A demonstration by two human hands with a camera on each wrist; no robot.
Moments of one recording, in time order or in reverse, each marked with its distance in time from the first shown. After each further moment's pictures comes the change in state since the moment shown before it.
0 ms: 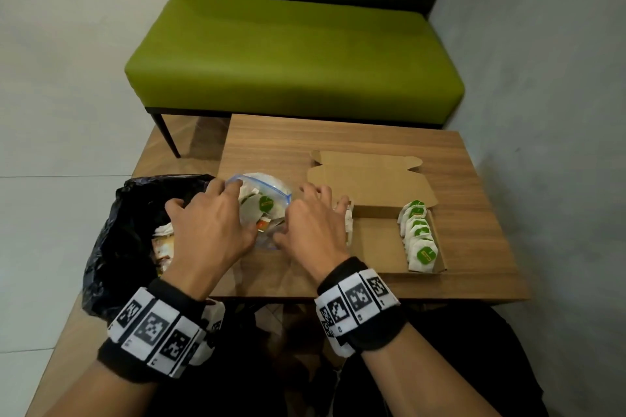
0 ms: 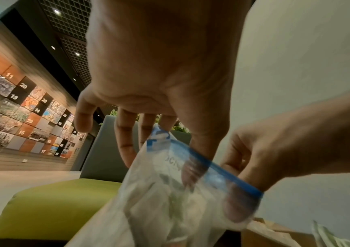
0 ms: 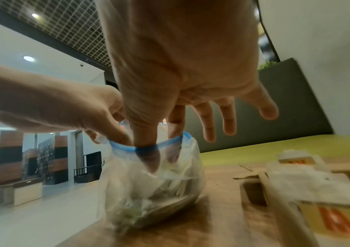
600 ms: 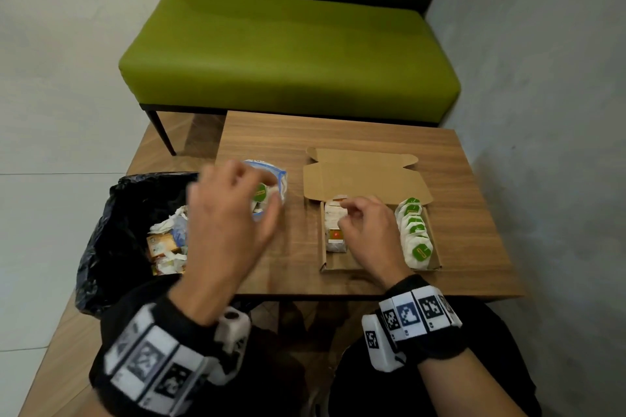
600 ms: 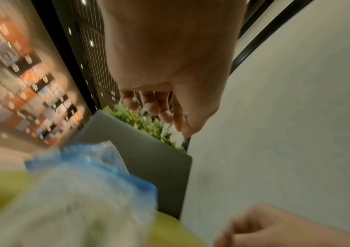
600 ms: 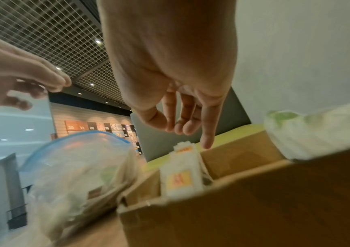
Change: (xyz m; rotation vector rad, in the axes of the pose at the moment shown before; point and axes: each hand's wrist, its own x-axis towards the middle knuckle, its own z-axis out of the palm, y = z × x) left_hand -0.024 0.034 -0.040 -0.466 0.379 0.200; right_hand -0.018 0.095 0.018 0.466 0.287 0.160
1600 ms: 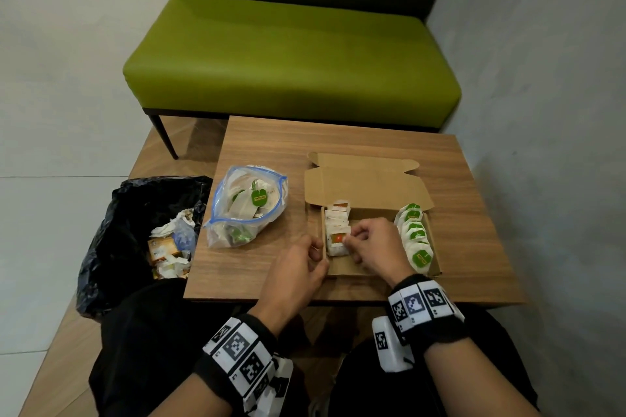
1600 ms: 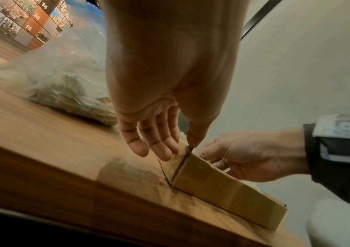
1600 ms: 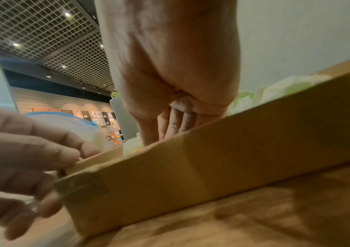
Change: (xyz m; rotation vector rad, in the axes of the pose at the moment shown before) left_hand -0.055 0.001 0.113 -0.368 -0.588 -0.373; right_hand 0.013 0.043 0.013 0.093 -0.259 0.274
